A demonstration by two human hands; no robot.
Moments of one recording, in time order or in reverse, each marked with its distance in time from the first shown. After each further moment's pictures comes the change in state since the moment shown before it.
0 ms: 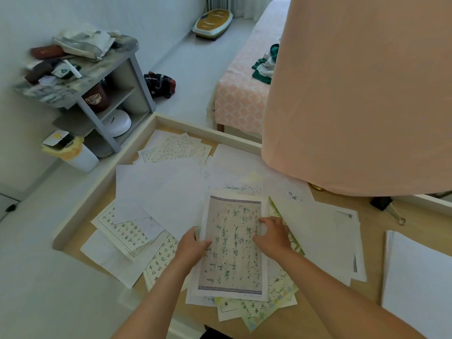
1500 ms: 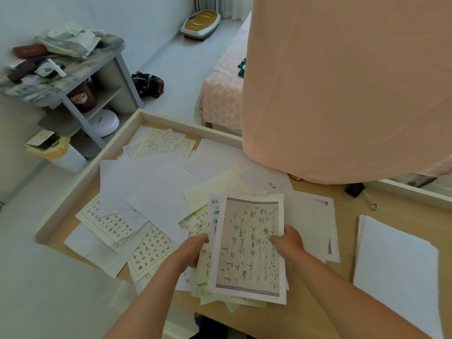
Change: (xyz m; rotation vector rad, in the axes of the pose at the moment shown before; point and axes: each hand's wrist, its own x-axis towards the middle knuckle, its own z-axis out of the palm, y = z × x) left_hand -0.032 0.008 0.037 -0.042 -0.317 -0.242; right_hand -0.033 0.086 -0.040 0.425 0.084 0.208
